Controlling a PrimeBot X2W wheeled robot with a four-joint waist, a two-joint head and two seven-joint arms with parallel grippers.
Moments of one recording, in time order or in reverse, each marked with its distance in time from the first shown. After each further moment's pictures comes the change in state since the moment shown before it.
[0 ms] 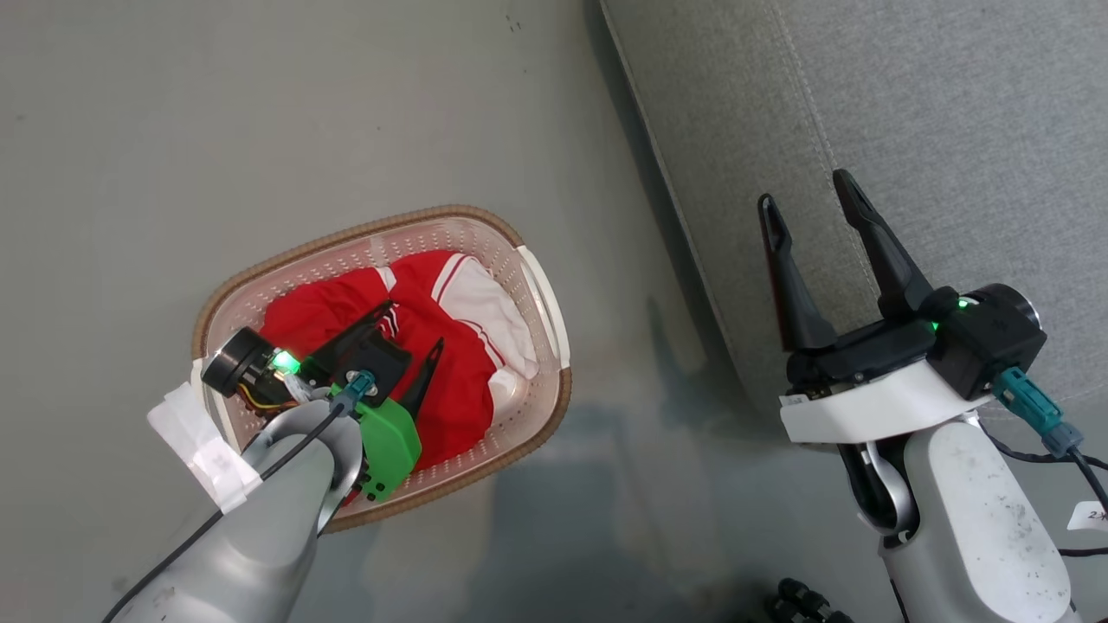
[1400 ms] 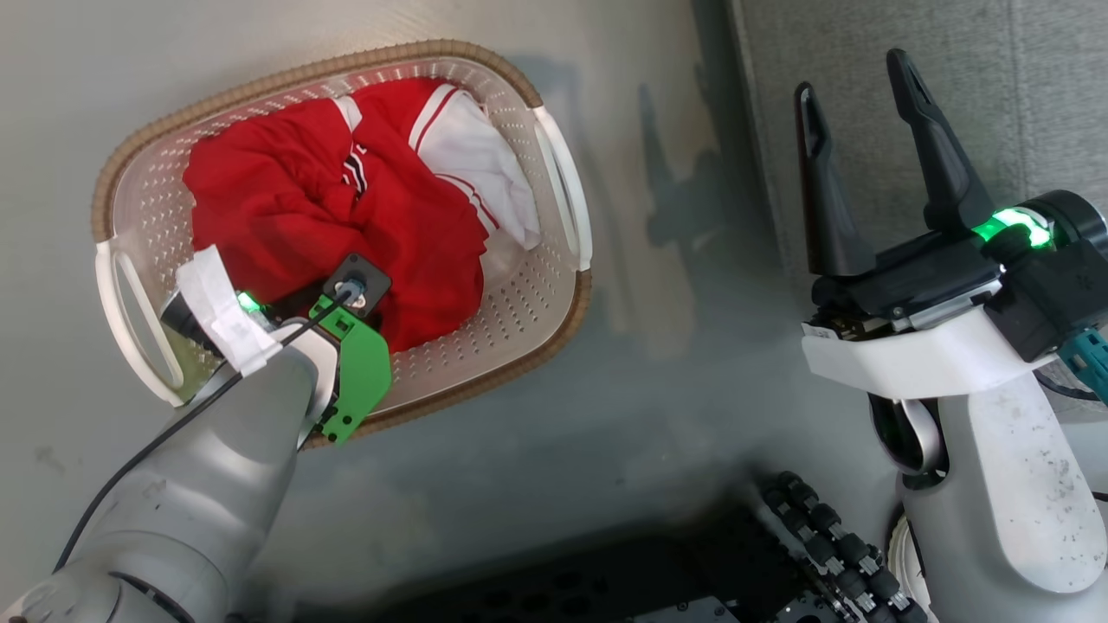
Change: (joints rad) left arm -0.294 -0.057 -0.339 0.388 -0.261 -0.002 0.217; right arm -0.108 0.000 -0.022 -0.137 -0.045 0.000 0.000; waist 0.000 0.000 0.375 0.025
